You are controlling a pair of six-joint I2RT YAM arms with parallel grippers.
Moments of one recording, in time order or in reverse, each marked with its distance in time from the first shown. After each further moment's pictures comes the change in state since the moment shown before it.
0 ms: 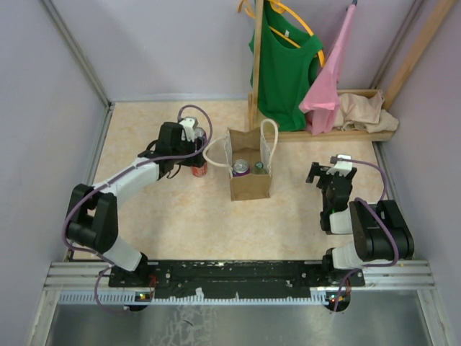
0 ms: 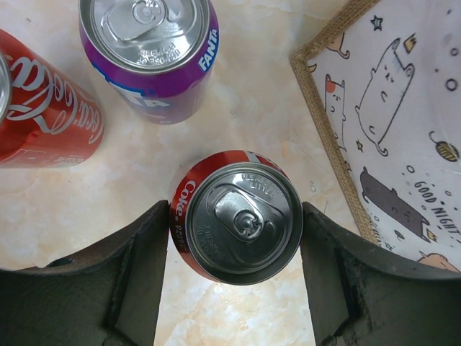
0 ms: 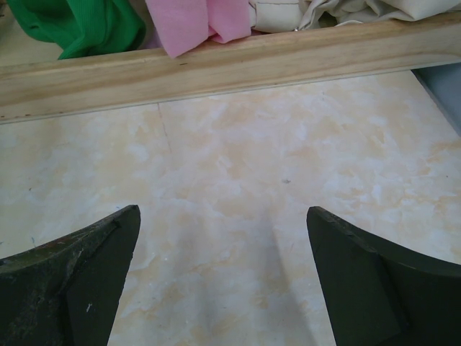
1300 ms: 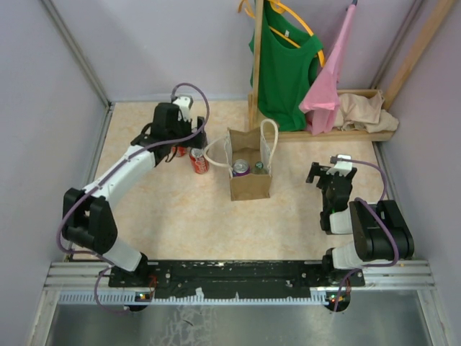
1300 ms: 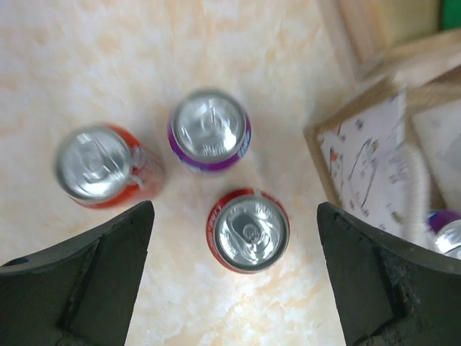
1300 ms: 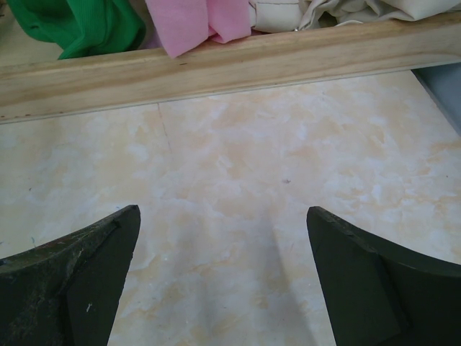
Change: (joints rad) left arm 0.000 0.015 0.180 -0.120 -0.127 0.013; right arm 0.000 0.000 0.000 0.000 0.000 0.000
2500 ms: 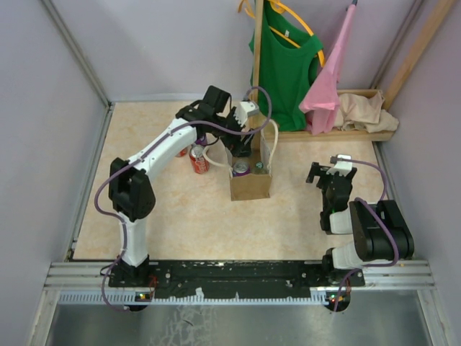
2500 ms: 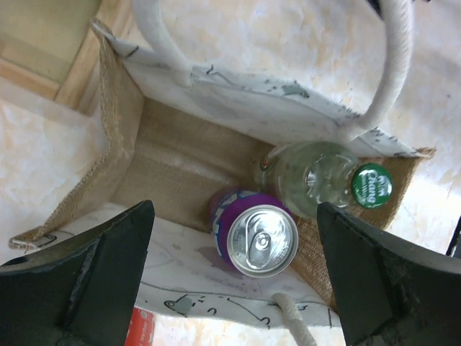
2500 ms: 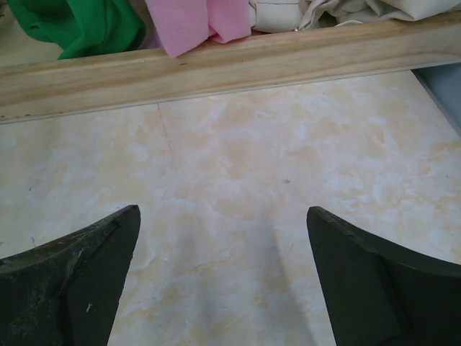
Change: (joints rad) left arm -0.203 0.416 0.669 -0.433 0.569 0.419; right arm 0.000 0.000 0.000 0.000 0.000 0.000
